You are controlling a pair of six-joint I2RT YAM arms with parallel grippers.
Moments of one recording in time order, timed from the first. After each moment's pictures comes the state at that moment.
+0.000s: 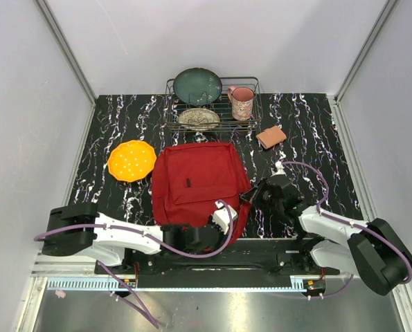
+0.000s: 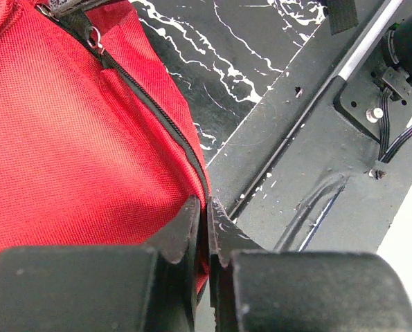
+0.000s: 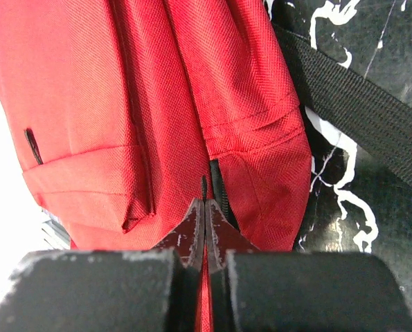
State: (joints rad) left arm -1.49 1.35 0.55 0.24 -0.37 -0.51; right arm 0.56 1.15 0.31 0.24 -0.09 1.00
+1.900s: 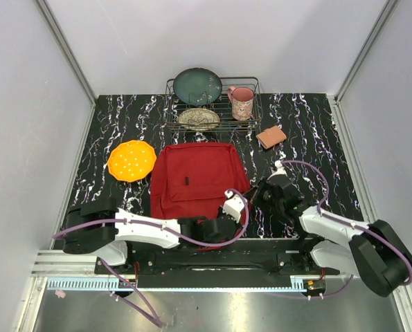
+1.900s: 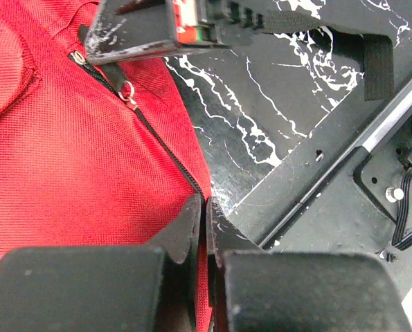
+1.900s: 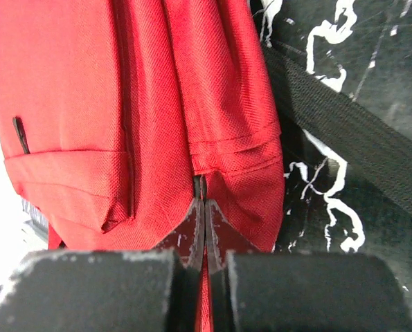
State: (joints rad) left arm -1.43 1.52 0.73 0.19 -0.45 -0.57; right arm 0.56 1.11 0.31 0.22 -0.06 0.94
